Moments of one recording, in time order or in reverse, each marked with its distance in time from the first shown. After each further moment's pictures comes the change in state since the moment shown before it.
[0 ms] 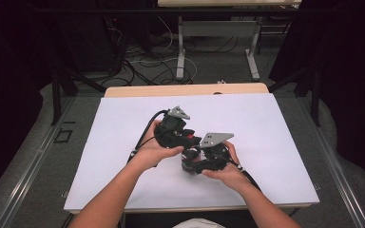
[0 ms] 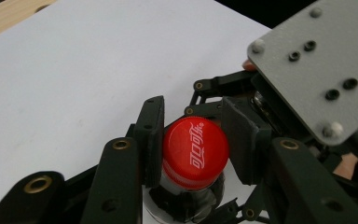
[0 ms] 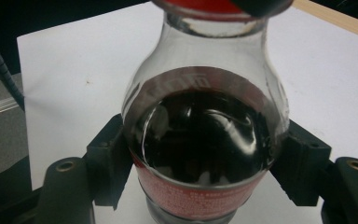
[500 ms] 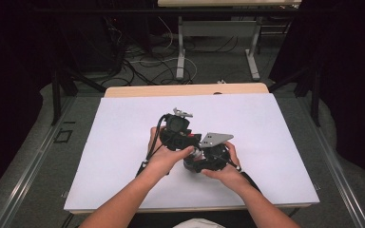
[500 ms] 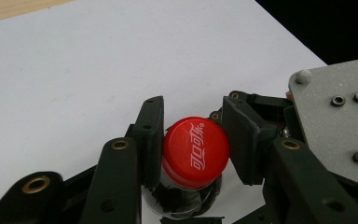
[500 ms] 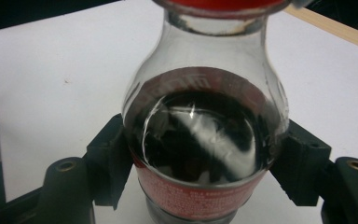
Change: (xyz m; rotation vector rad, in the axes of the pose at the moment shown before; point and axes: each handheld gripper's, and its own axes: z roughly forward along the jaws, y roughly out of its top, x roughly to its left) left arm -0.019 0.003 0.007 -0.021 0.188 -0.204; right arm 0.001 -0.001 0.000 0.019 -0.051 0.004
